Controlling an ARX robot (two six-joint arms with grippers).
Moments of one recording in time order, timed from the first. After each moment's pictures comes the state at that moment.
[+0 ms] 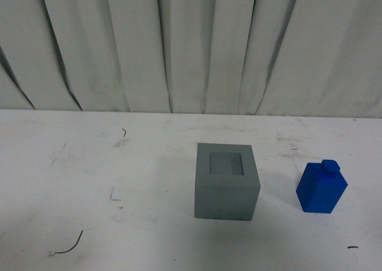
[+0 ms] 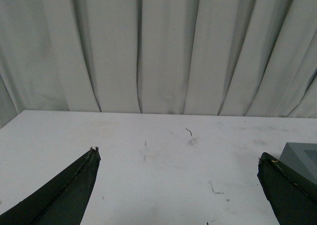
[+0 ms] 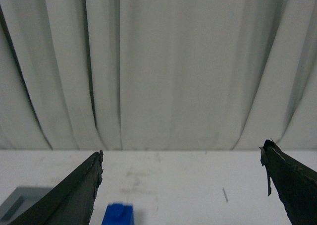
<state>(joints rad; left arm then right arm) 0.00 0.01 0.01 0.00 0.00 0.00 -0.22 0.60 0.09 0.63 -0.23 0.00</state>
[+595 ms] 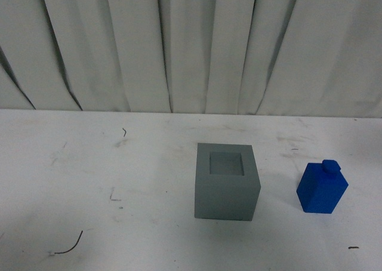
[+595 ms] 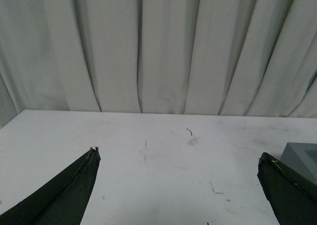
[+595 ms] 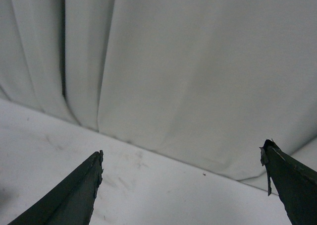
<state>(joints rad) 0.00 0.01 0.01 0.00 0.00 0.00 -0.23 1.64 0.76 0.77 -0.43 -0.34</state>
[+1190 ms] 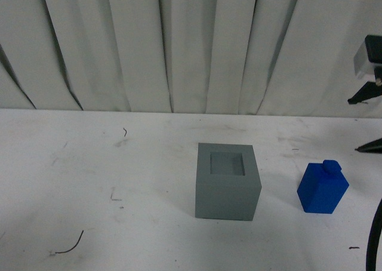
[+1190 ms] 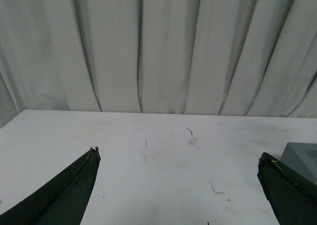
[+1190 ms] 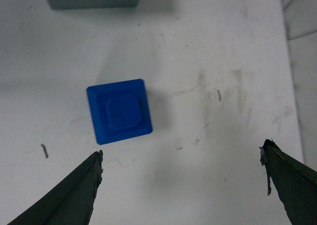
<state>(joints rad) 0.00 0.01 0.01 0.00 0.00 0.00 -0.12 1.95 1.39 -0.58 -0.48 -1.44</state>
